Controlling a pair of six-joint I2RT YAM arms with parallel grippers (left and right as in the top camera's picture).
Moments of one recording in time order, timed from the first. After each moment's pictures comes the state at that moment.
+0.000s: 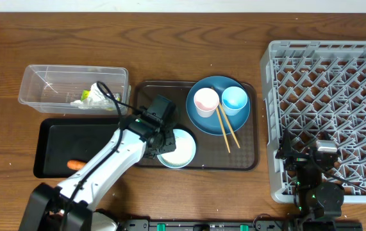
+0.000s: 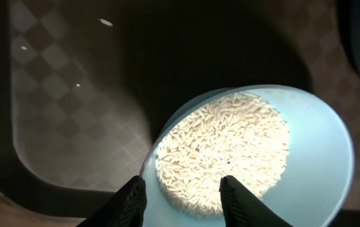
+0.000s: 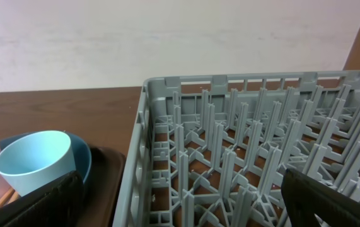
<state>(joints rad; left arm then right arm) -0.50 1.47 0.88 -0.78 0.05 -0.70 0.02 0.01 0.01 -0.07 0.08 0.05</state>
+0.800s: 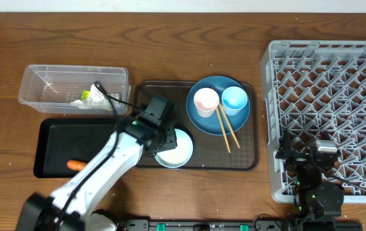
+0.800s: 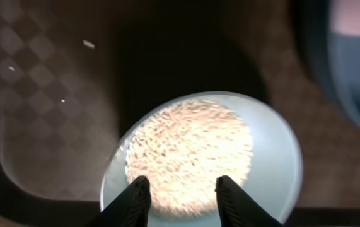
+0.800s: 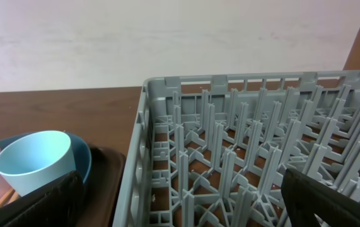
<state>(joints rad) -0.50 1.40 0.88 -0.75 0.07 -0.70 0.02 0.01 0.01 -0.07 0.08 0.05</state>
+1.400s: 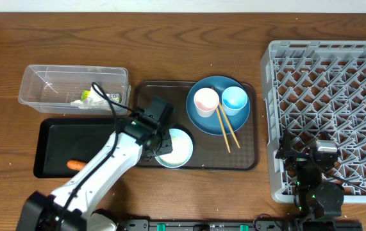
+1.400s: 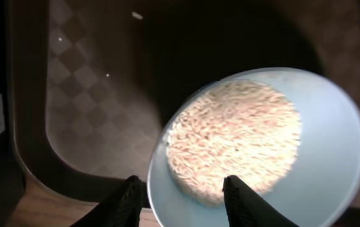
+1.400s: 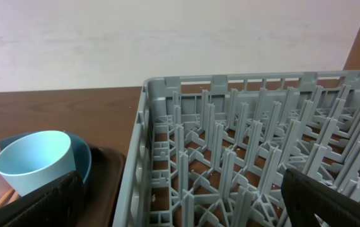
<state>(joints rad) -0.50 1.44 0.88 -0.83 0.01 -0.69 0.02 0.01 0.01 -0.07 0.08 0.05</state>
